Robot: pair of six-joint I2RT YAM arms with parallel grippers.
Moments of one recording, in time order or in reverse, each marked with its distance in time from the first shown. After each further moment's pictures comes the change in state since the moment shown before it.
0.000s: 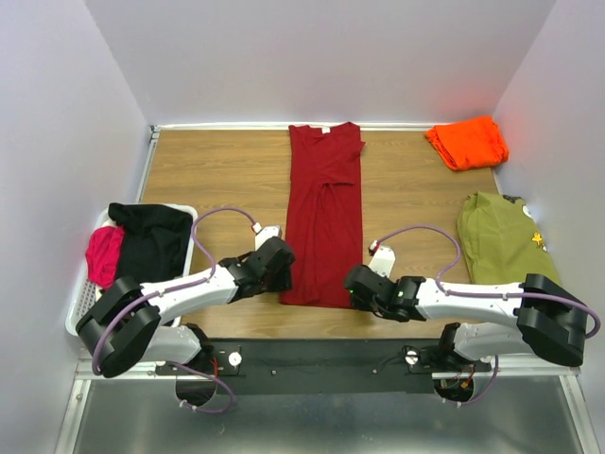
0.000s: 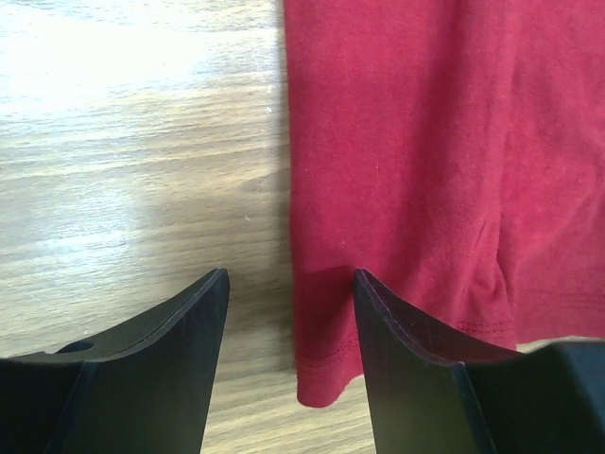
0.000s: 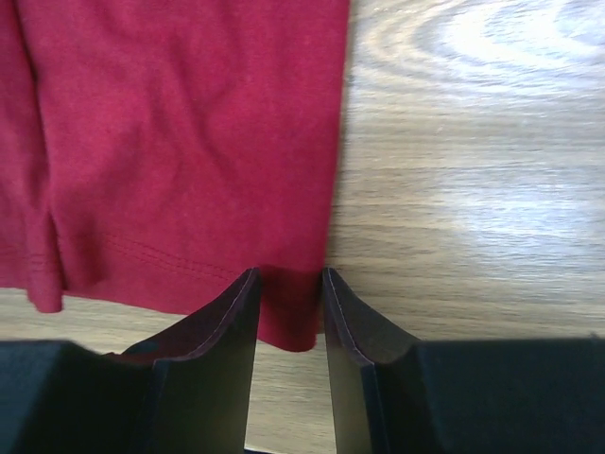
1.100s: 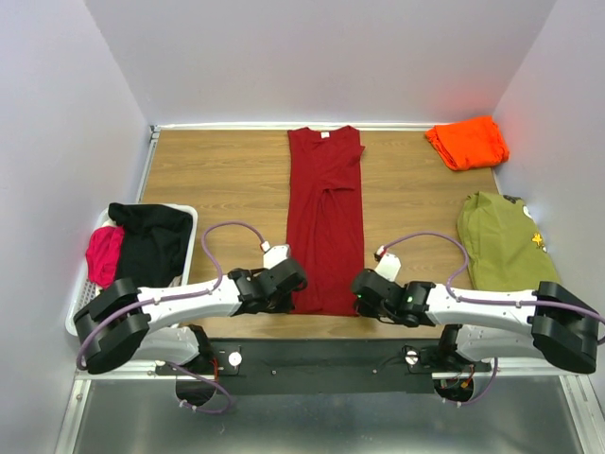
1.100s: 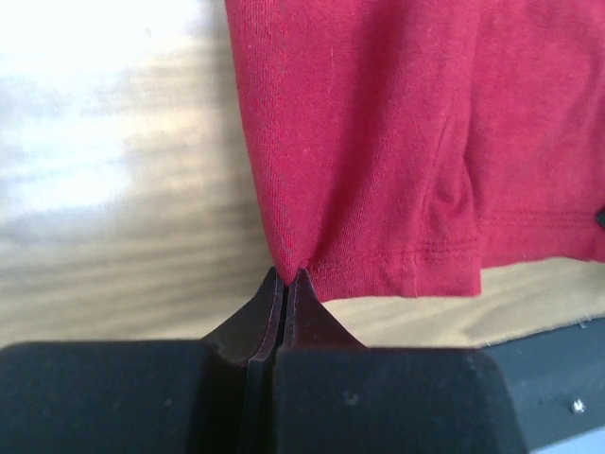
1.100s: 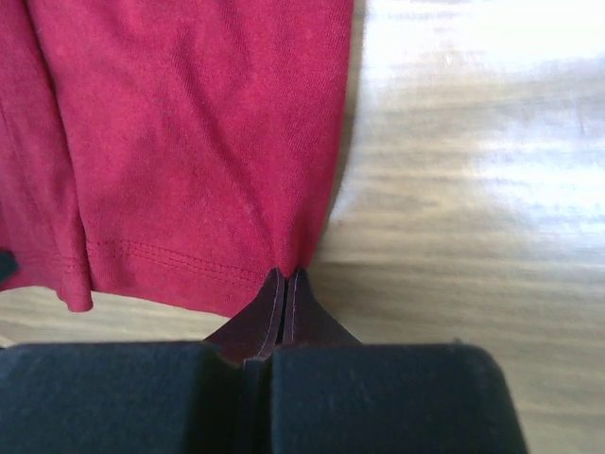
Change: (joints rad) left arm -0.213 -0.026 0.016 -0.156 0.009 -0.232; right arm 0.004 -0.082 -0.064 0.019 -0.080 0.076
